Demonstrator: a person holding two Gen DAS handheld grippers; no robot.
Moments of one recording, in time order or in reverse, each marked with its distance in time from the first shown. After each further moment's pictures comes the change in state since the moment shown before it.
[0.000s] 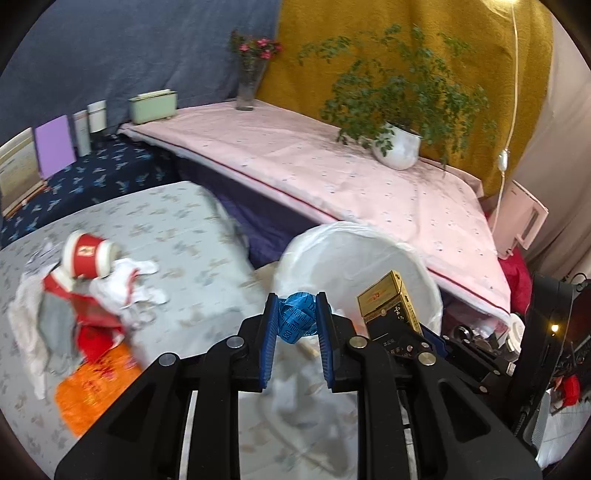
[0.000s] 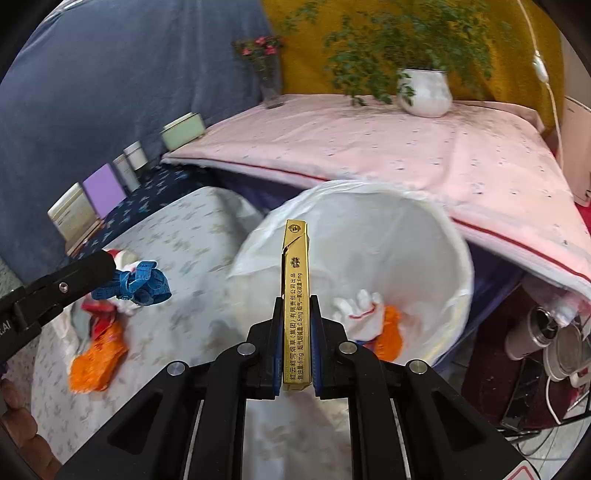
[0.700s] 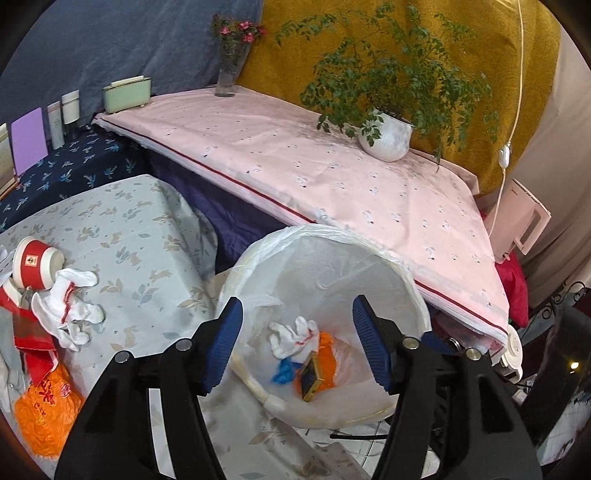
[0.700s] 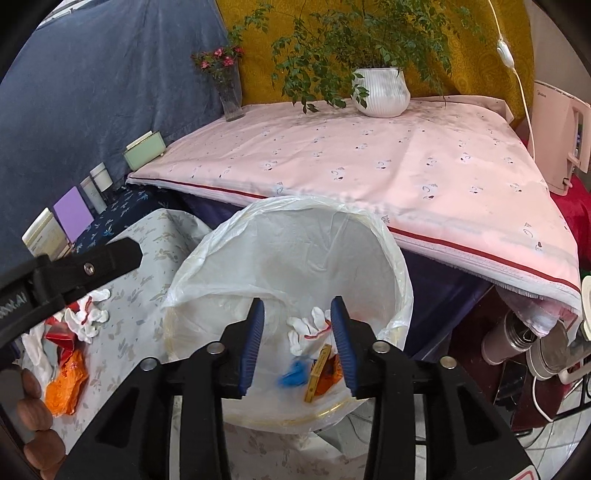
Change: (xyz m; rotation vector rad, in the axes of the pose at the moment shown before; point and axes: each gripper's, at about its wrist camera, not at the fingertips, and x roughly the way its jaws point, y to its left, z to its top) left arm 0.060 -0.028 0.018 -0.027 0.041 -0.023; right arm 0.011 -0.048 0.016 0.063 -0.038 -0.076
